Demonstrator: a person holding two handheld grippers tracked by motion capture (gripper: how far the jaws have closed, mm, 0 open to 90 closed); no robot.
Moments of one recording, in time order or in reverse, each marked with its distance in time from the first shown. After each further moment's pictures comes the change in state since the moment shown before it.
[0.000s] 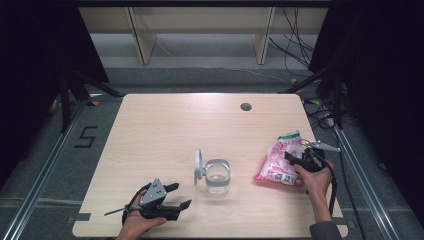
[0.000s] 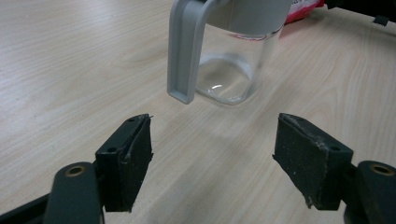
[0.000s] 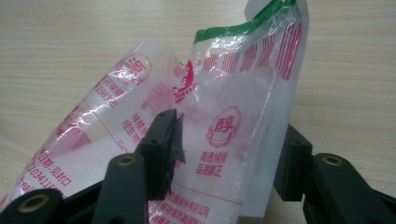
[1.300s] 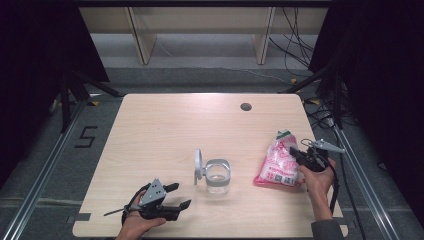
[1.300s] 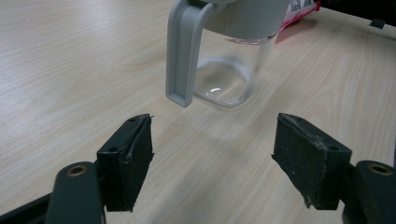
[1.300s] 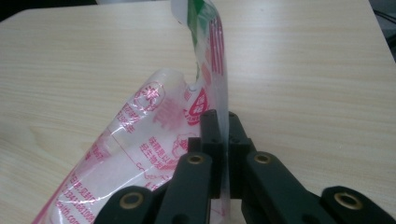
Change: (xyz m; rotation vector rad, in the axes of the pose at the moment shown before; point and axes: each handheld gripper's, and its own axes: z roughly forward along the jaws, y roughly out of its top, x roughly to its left) left arm -0.002 0.001 -0.001 -0.017 -0.012 -0.007; right arm 0.007 0.007 -0.018 -0.082 0.037 -0.066
